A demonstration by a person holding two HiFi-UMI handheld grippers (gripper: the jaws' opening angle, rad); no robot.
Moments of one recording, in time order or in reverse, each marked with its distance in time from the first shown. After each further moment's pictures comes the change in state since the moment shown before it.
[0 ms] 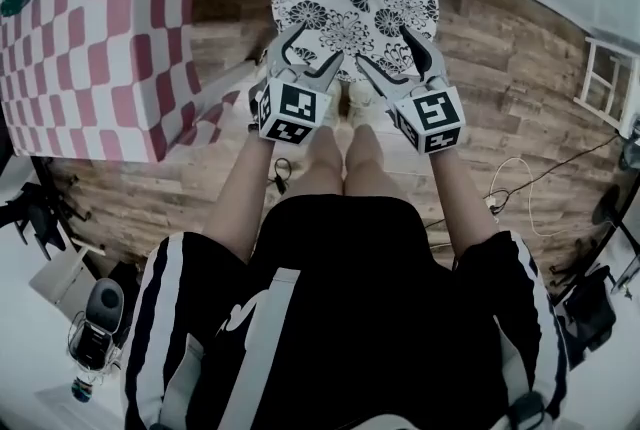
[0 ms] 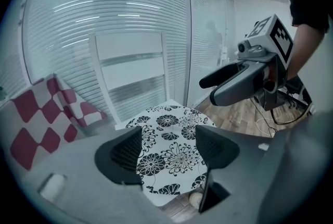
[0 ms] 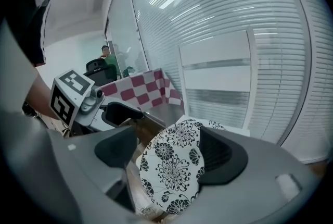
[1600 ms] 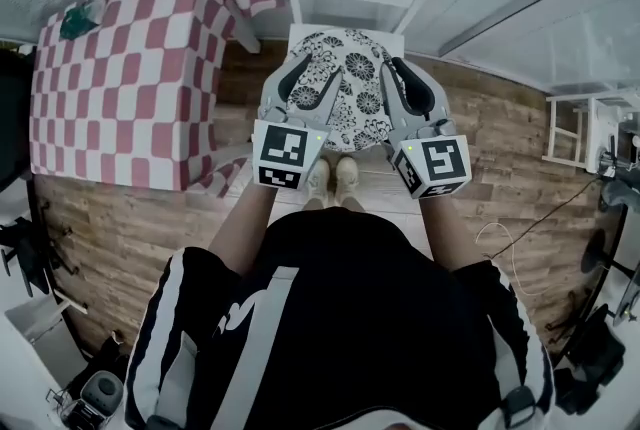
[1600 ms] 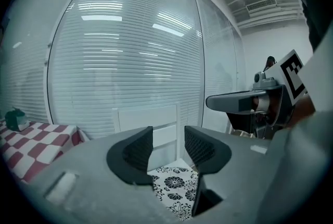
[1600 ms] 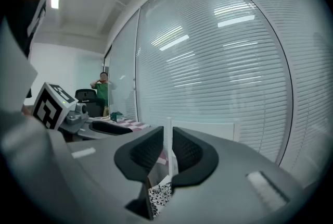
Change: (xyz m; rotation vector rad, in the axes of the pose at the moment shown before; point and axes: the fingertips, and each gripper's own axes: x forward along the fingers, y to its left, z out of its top) left arm -0.145 0.033 0.222 -0.110 -0.434 0.135; right arm -0.122 0.019 0.236 -0.099 -0.436 -0.188
